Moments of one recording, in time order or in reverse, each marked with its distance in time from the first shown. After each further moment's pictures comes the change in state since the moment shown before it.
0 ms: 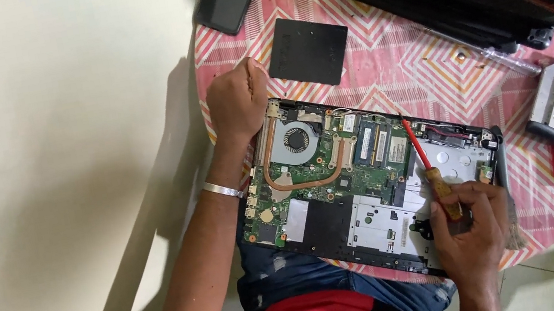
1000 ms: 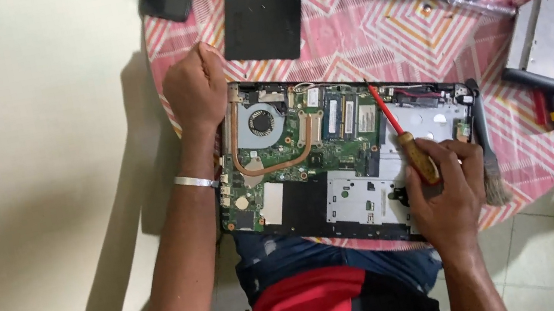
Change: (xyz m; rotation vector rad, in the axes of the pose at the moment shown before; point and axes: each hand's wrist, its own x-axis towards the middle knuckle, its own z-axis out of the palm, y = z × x) left_hand 0.000 0.004 -0.006 0.088 -0.008 0.054; right_hand 0.005 -0.006 -0.005 0.024 0.021 -0.026
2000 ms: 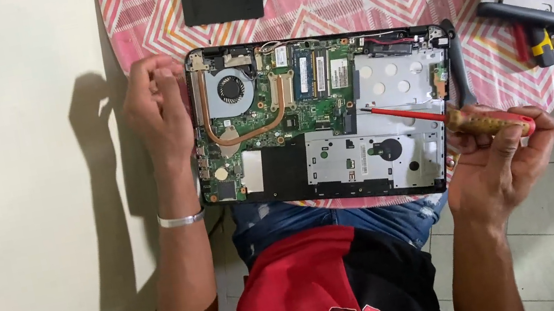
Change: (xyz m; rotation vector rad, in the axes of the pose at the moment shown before) left_hand -0.045 0.060 -0.068 -0.333 0.010 -0.137; right_hand -0.036 0.034 -0.028 0.940 0.429 0.470
